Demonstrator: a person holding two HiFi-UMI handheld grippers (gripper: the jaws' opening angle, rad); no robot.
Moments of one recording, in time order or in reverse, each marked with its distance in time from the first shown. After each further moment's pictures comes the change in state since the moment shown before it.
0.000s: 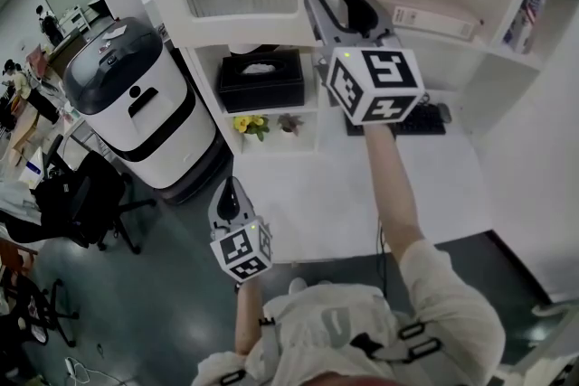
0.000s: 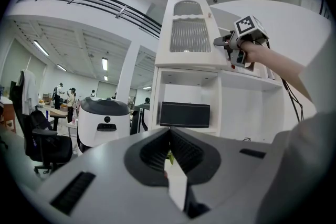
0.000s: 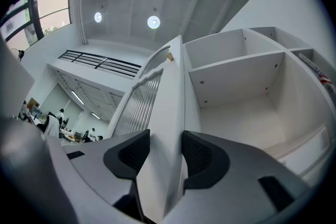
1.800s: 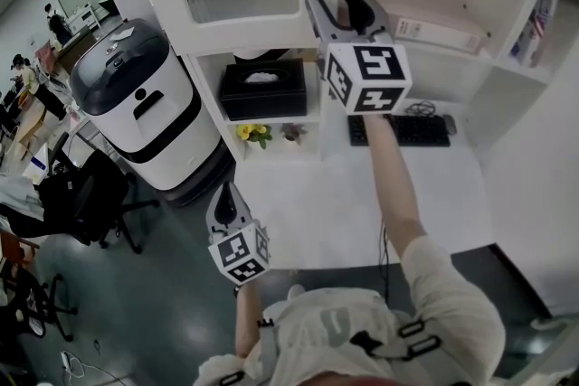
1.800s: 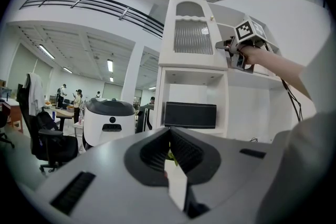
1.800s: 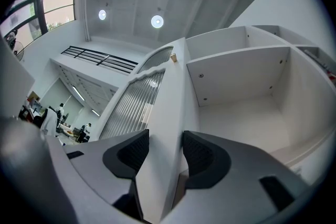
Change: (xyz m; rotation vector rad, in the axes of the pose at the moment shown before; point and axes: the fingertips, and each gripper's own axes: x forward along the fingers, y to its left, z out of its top) left arm 0.008 0.006 0.001 -0.004 0.002 0.070; right arm 0.032 -0.020 -0.018 -0.054 -0.008 0.001
